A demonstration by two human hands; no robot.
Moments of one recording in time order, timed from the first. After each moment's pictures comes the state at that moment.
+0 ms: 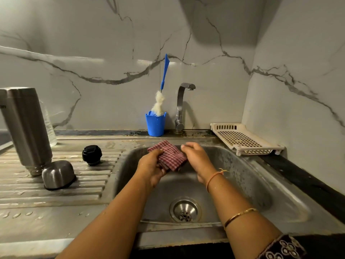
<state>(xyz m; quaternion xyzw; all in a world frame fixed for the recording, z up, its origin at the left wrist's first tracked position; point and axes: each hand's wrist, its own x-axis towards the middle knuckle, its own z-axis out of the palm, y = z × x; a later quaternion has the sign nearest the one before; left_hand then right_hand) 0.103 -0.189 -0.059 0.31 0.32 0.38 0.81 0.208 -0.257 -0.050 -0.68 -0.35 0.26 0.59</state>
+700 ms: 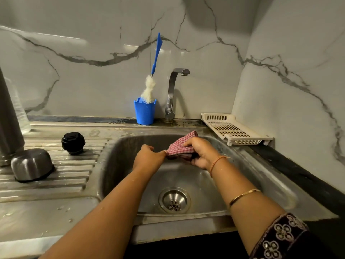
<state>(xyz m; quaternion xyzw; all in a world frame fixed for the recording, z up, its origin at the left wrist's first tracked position) 0.118 -0.181 -0.085 0.72 0.48 0.29 0.41 0.241 -0.254 -0.054 -0.65 -0.18 0.38 0.63</state>
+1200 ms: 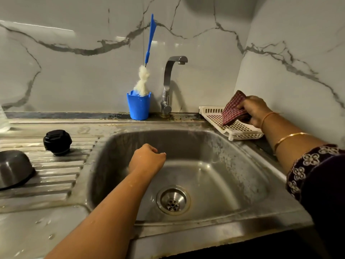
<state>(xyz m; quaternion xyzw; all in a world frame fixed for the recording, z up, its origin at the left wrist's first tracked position) 0.124 -0.181 -0.091 0.76 0.48 0.25 0.35 0.402 -0.280 0.011 -0.74 -0.20 0.11 0.63</state>
